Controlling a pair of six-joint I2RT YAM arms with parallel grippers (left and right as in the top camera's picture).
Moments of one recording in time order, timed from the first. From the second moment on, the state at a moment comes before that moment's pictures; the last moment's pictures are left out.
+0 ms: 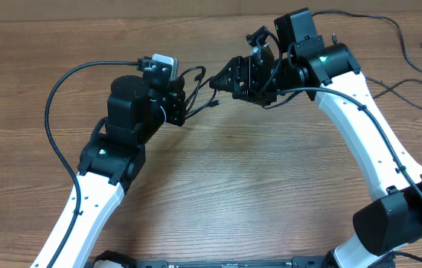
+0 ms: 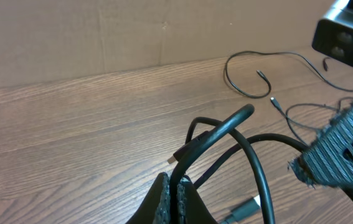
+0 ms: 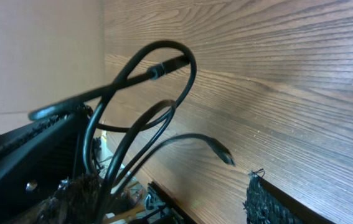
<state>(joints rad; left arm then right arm) -0.32 1.23 1.02 -0.22 0.13 -0.14 0.35 1.79 1.74 -0.96 -0.77 0.52</state>
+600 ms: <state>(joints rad) -0.32 1.23 1.02 -0.14 0.22 -0.27 0.38 1.79 1.74 -0.98 -0.72 0.51</state>
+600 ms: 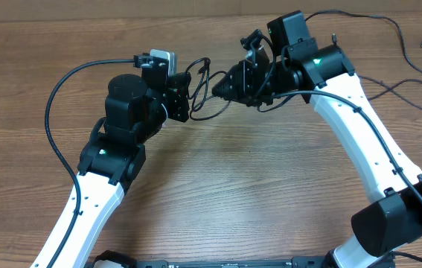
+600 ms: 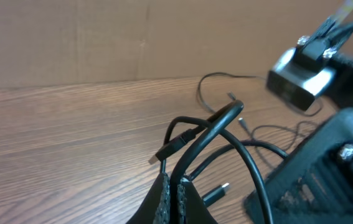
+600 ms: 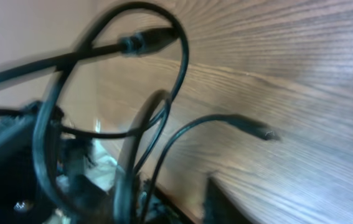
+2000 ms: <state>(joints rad) -0.23 1.11 1.02 -0.33 -0.16 -0.37 0.26 1.79 1.74 -1.13 -0.27 0.51</state>
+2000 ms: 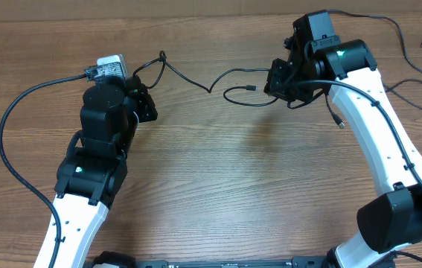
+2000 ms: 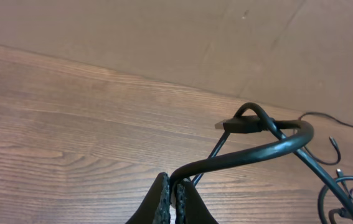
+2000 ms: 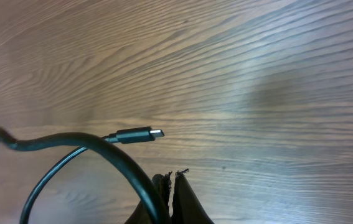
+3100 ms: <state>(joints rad) -0.23 1.11 1.02 -0.33 -0.04 -0.47 0.24 1.79 1.74 -1.06 -0.27 0.58</state>
